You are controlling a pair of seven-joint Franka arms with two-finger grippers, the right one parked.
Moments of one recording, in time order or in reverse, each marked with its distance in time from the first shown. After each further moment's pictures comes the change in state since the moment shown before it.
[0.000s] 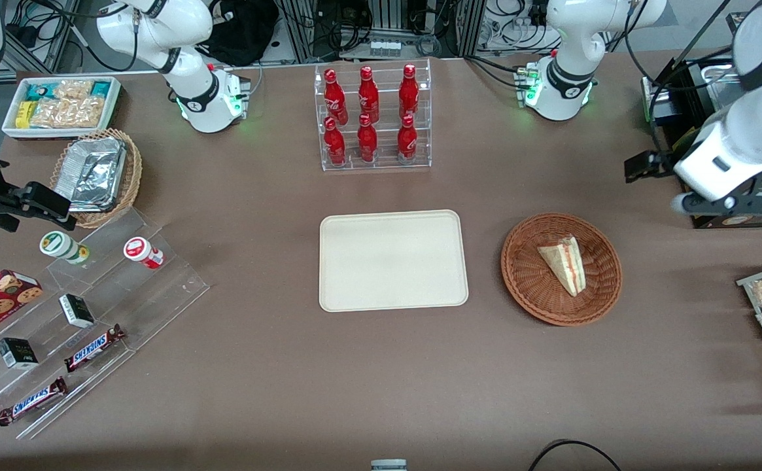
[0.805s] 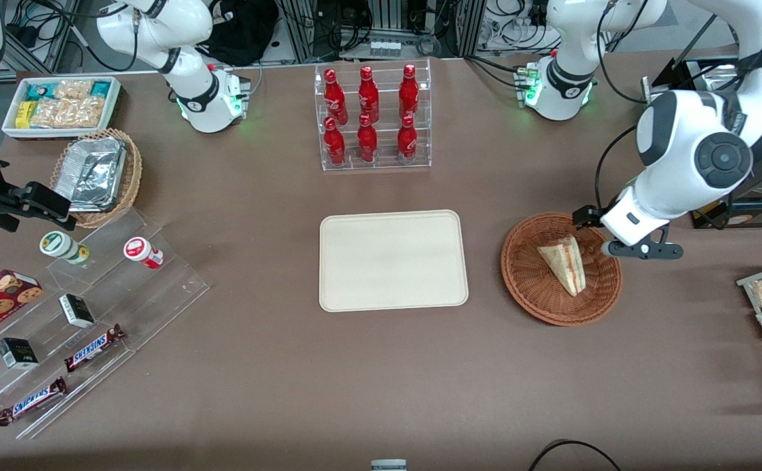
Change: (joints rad) arm -0.024 0.023 -0.011 -0.410 0.002 0.559 -0.003
